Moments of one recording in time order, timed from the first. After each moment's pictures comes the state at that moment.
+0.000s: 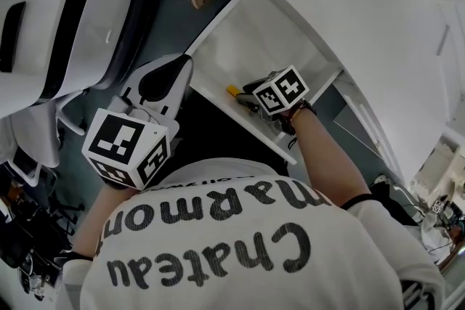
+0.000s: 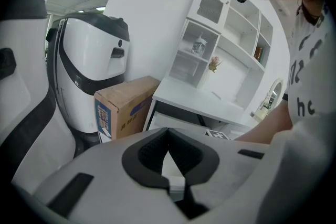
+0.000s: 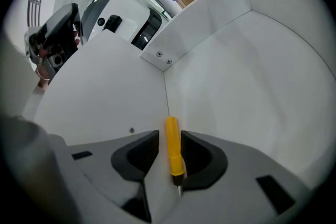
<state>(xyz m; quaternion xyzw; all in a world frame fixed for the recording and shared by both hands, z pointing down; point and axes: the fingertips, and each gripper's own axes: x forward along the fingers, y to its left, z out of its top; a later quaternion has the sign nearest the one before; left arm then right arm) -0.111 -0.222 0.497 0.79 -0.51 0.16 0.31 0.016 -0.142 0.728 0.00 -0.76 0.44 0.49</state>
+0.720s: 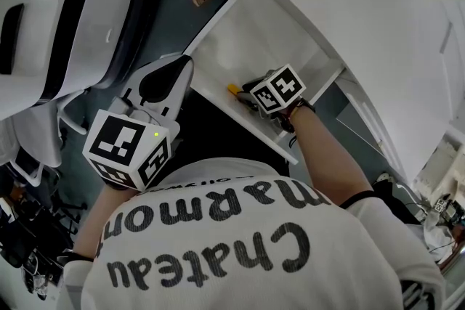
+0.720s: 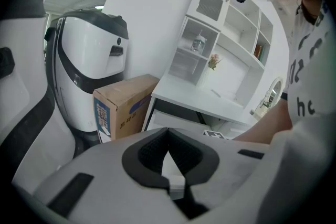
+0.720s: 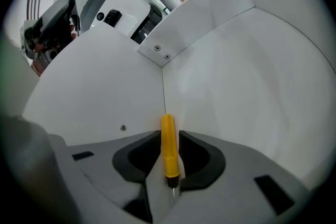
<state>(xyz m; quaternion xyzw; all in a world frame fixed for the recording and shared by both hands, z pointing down) -0.108 -0.220 0.504 0.79 -0.51 0.17 0.31 0.015 -0.139 0.740 0.00 -0.75 0.42 0.50</state>
